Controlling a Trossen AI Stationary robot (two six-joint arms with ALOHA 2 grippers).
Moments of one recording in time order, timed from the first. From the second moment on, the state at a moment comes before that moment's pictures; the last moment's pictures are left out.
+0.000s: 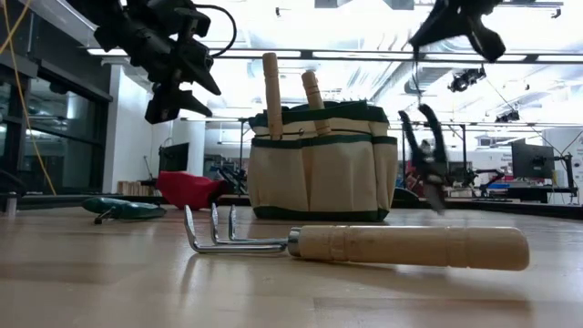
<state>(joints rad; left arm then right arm) 0.40 1.11 0.76 -0.33 0.43 -0.69 0.06 0.86 0.90 -0.58 0.57 1.03</state>
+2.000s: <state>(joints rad) 0.40 1.11 0.76 -0.33 0.41 -0.69 0.25 1.10 1.35 -0.64 0.51 0.48</state>
